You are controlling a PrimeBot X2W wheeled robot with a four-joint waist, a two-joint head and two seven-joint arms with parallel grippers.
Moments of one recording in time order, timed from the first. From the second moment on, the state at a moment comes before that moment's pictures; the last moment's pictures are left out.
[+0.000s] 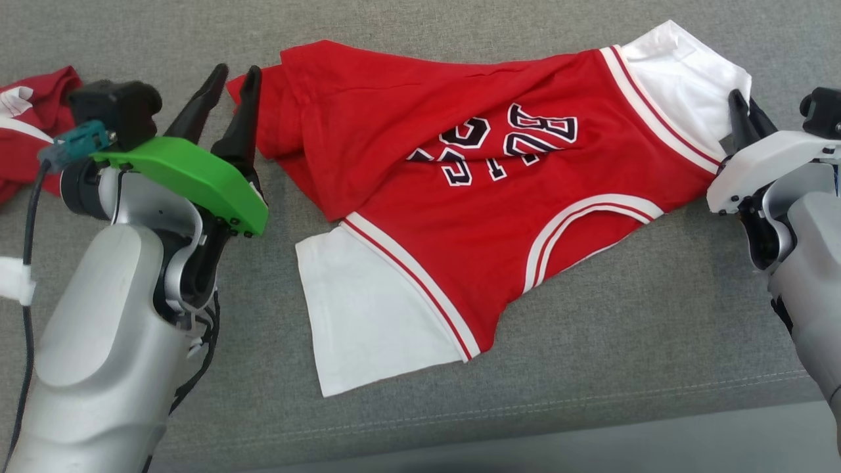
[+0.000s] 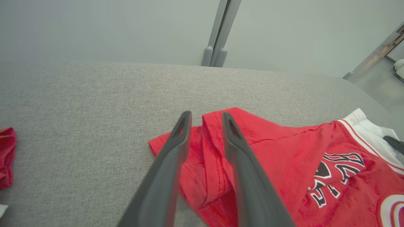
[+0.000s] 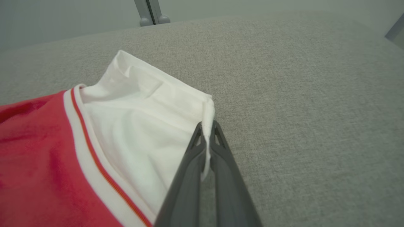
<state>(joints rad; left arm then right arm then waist) -0.68 0.30 -0.39 0.26 -0.69 0.01 0.10 -0.88 -0.36 0.34 1.00 0.60 0.13 -0.25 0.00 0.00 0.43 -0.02</state>
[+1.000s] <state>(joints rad) -0.21 0.32 -0.33 0.02 -0.53 0.19 -0.25 -0.78 -0.36 0.34 1.08 0.63 0.13 -0.26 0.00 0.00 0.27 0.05</state>
